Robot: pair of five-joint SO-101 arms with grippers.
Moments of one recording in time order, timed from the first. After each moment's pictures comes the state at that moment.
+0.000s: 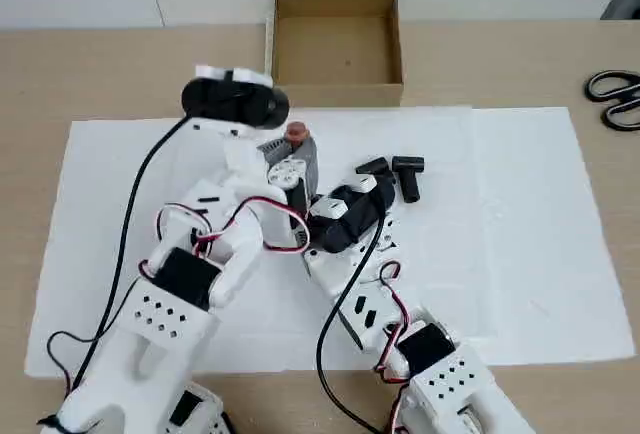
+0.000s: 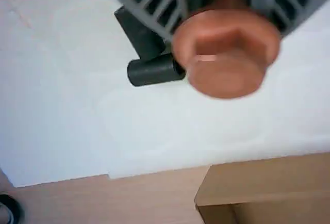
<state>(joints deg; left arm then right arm) 22.6 -43.4 46.0 34.9 22.5 -34.9 -66.3 84.9 6.5 -2.2</state>
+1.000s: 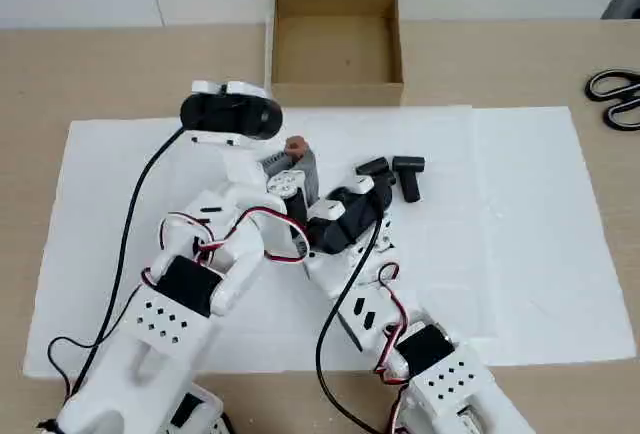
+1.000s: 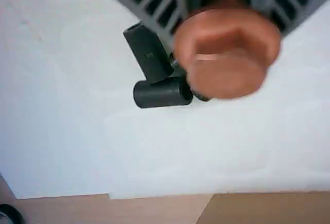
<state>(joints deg) 23.0 -44.6 50.7 34.6 27.4 -35.0 -66.3 85.2 6.6 -2.2</state>
